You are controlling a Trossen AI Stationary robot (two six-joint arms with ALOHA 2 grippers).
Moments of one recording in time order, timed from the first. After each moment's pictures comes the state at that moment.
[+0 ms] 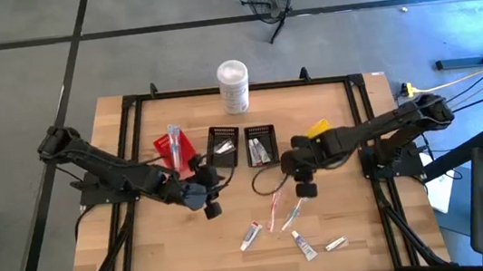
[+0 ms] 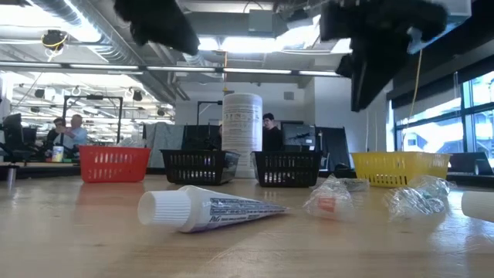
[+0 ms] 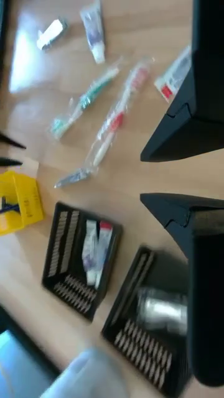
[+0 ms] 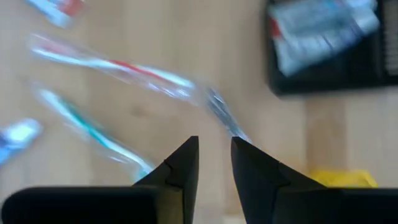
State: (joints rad) left arm -0.40 1.37 0.96 -0.37 -0.57 -0.51; right arm 0.23 1.51 1.11 -0.83 0.10 0.23
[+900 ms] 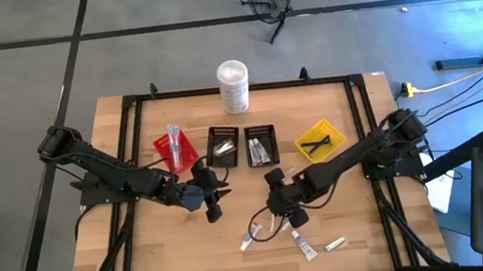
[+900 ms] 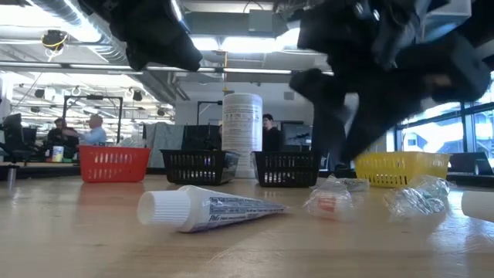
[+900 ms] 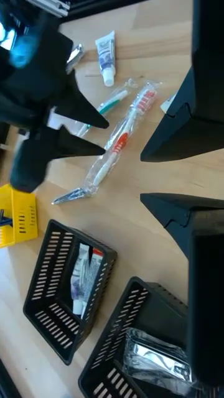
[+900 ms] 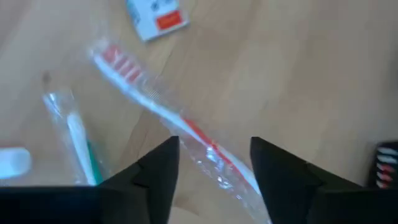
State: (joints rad) left arm -0.40 1.37 0.82 -0.13 -0.53 -0.58; right arm 0.39 1.81 1.11 -0.45 0.14 -0.13
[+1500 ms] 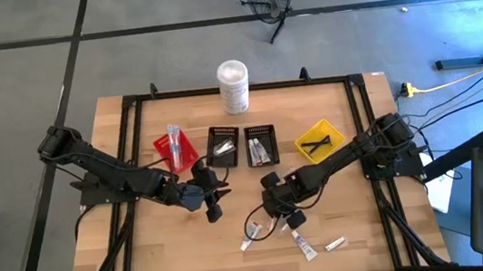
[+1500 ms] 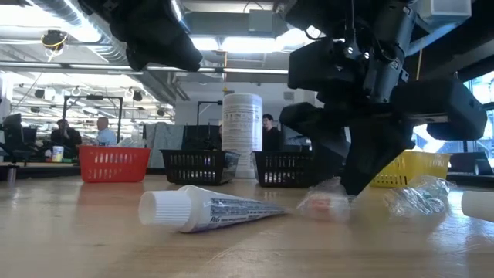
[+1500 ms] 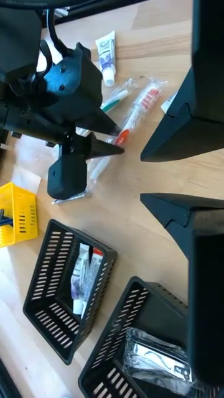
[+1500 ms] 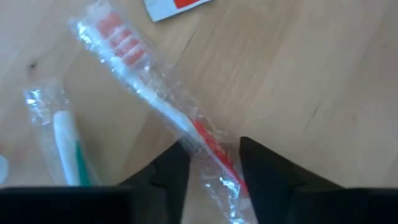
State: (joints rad) left arm -0.40 1.37 0.82 -0.13 -0.53 -0.58; right arm 0.34 1.92 1.11 -0.38 0.01 -0.17
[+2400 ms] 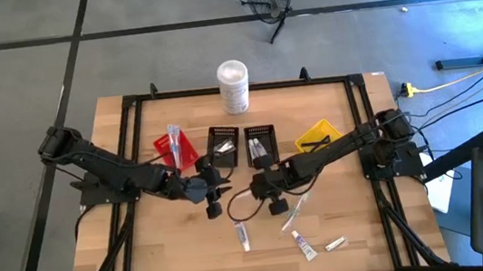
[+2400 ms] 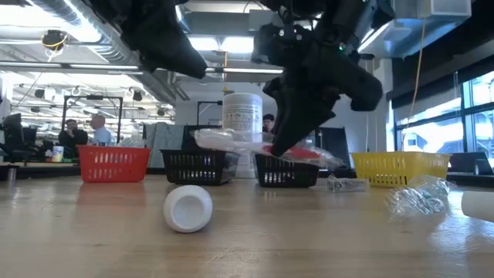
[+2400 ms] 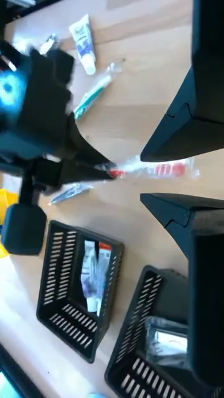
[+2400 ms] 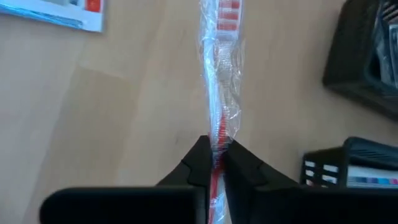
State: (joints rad) left arm -0.34 1.38 0.82 -0.13 -0.45 -0.40; right arm 0.26 1.88 1.23 -0.44 0.17 -0.08
